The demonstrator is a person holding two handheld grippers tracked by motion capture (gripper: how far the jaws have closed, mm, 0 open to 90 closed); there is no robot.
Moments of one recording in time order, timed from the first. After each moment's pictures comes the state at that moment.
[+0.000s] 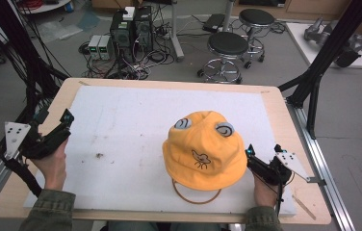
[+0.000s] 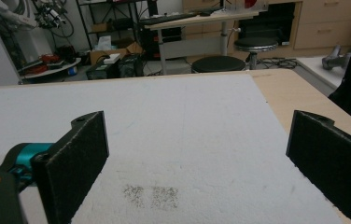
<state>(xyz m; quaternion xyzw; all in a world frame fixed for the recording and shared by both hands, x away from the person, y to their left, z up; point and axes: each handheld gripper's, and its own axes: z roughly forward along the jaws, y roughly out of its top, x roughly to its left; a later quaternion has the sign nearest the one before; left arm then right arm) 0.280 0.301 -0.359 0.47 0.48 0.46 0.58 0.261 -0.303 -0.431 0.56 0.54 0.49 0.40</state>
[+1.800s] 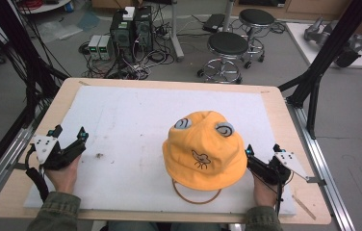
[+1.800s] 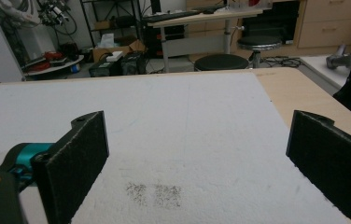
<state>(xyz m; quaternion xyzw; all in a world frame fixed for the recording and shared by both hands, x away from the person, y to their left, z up) 0.283 0.289 -0.418 0.53 0.49 0.47 0.51 0.263 -0.302 -0.432 0.55 0.54 0.49 0.40</state>
